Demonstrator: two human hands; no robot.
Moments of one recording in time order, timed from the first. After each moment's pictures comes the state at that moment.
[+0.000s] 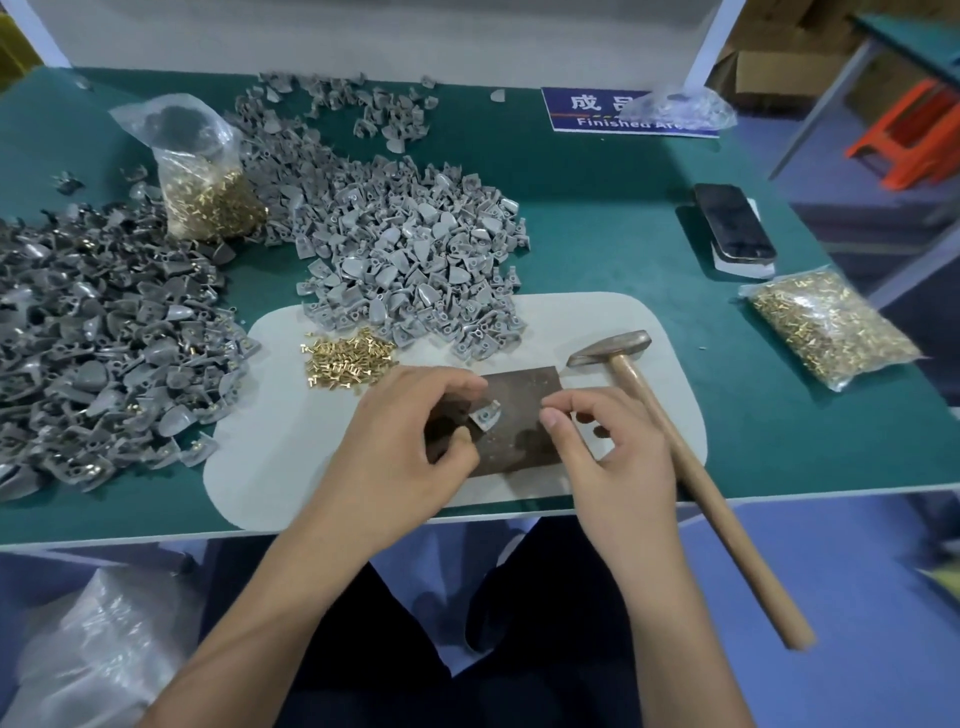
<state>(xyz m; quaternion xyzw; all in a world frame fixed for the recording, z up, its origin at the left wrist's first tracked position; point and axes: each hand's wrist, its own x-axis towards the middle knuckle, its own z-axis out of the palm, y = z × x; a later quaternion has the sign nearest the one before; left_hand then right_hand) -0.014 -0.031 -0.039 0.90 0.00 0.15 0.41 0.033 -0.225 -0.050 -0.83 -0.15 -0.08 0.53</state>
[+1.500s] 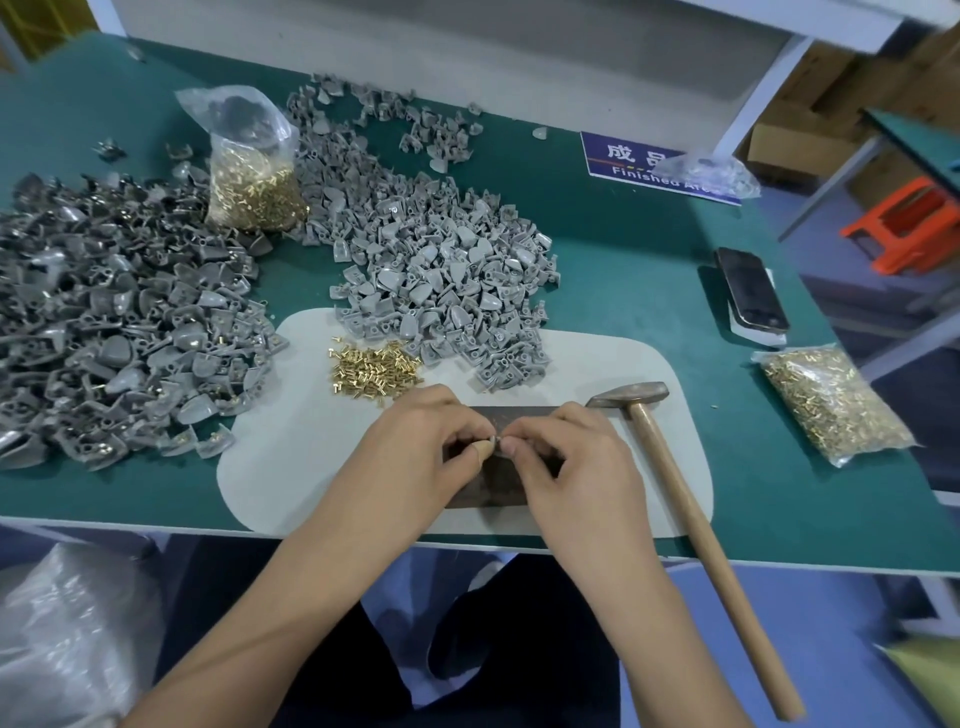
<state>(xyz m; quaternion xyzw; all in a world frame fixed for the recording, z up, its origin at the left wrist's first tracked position) -0.009 -0.017 -0.033 0.91 0.02 0.11 0.40 0.036 -0.183 -0.019 -0.92 -0.22 -0.02 0.33</state>
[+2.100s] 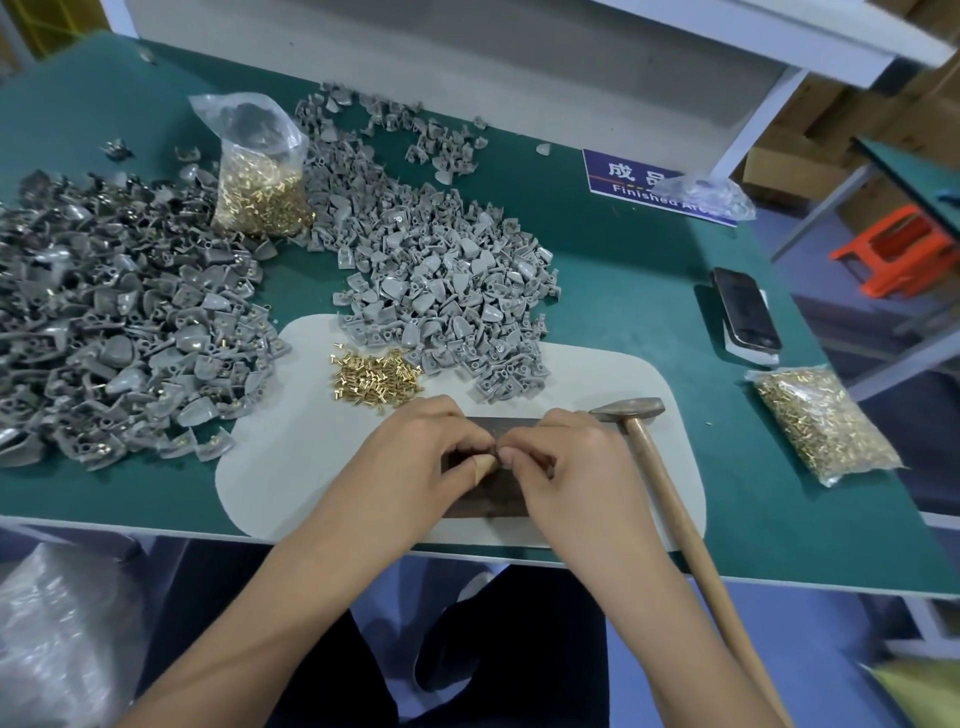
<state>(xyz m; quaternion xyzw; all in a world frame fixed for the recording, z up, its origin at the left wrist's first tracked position) -0.009 -0.014 -0.034 0.90 -0.01 0.11 0.42 0.049 -0.180 -0.007 -0.92 -0.30 0.01 0.25</state>
